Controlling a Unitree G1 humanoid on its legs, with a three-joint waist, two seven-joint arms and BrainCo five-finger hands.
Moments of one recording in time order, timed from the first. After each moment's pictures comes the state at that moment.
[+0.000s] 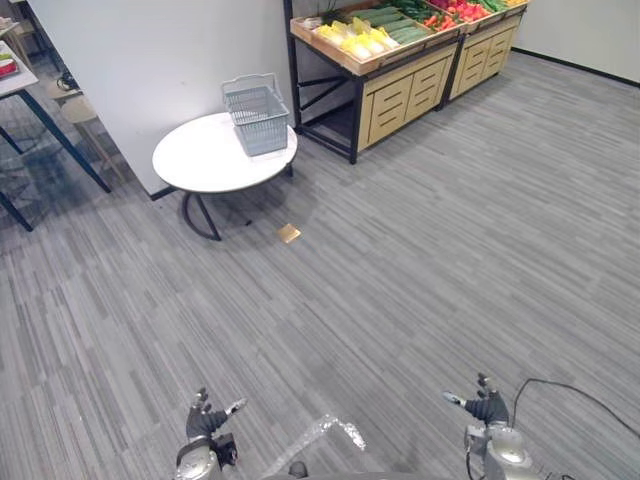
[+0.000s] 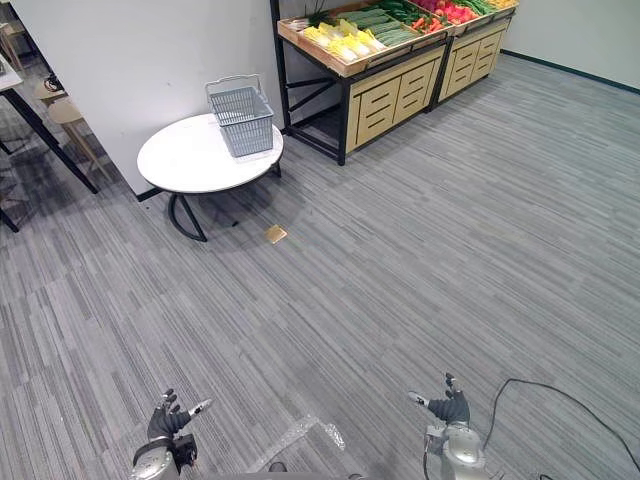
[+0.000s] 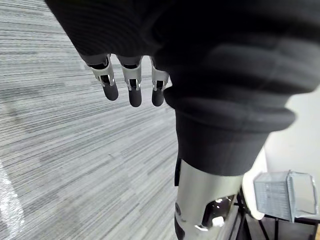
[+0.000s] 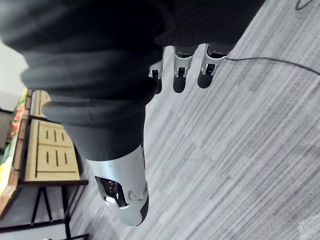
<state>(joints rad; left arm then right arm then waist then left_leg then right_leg) 0.16 0.13 0.18 0.74 -0.18 -0.19 0.17 0.10 -0.21 -0.15 0.76 0.01 -0.16 -0.09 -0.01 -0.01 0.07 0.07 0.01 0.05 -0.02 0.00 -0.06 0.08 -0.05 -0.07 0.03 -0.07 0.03</state>
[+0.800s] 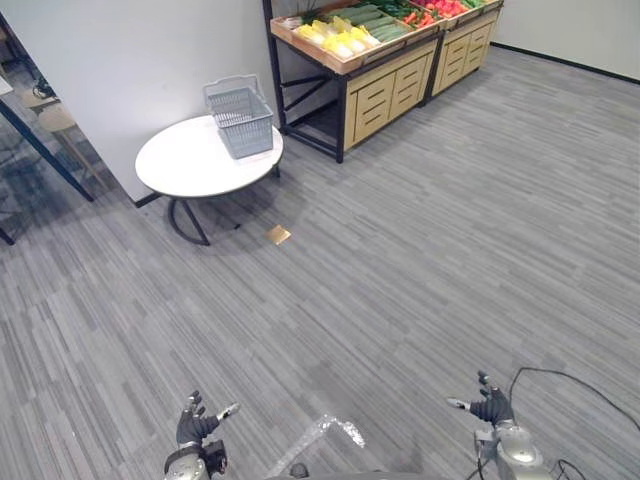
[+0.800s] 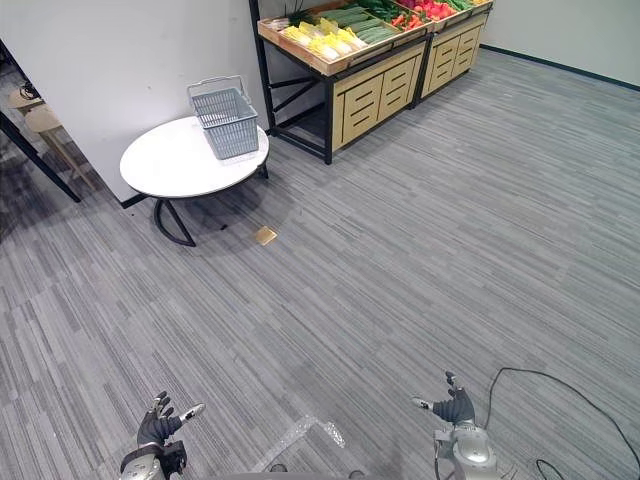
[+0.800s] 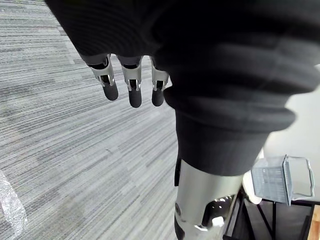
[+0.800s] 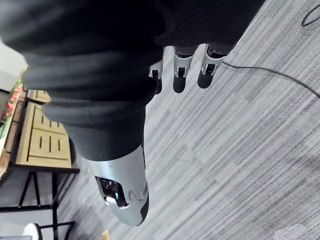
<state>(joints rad) 0.20 0.13 0.19 0.75 -0.21 -0.20 0.12 0.05 -0.24 -0.11 0.79 0.01 -0.17 -0.07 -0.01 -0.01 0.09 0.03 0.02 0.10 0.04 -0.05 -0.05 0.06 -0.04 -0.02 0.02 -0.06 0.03</state>
